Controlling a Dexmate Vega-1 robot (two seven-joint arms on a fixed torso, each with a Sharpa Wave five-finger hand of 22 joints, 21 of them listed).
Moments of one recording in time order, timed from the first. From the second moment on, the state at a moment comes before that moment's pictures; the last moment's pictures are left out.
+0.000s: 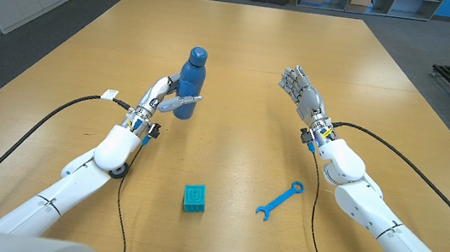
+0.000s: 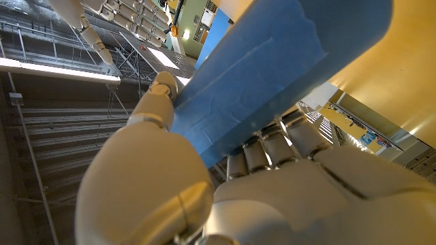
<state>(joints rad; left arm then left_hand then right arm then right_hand) 1.23 0.63 0.24 -1.75 0.09 -0.42 0.28 0.79 -0.17 0.56 -0.21 0.20 0.48 0.04 0.46 0.21 0.60 -0.04 0.35 0.27 0.63 -0.06 0.25 0.19 0.70 -0.06 0.28 0.18 -1.10 -0.63 -0.33 -1.72 0.49 0.36 -0.04 0.24 0.08 0.17 -0.09 0.18 0.08 0.13 0.21 0.19 0.12 0.10 0.23 0.20 0.05 0.09 0.22 0.28 0.16 0.01 0.24 0.19</state>
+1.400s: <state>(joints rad) 1.27 0.68 0.26 -1.79 0.20 -0.39 0.33 0.79 -0.17 0.56 -0.21 0.20 0.48 0.05 0.47 0.21 0.62 -0.03 0.35 0.28 0.66 -0.06 0.24 0.19 0.70 -0.07 0.28 0.18 -1.19 -0.73 -0.30 -1.94 0.23 0.30 -0.18 0.39 0.07 0.22 -0.17 0.19 0.21 -0.02 0.24 0.19 0.23 -0.05 0.26 0.20 0.10 0.09 0.23 0.27 0.18 0.04 0.23 0.19</state>
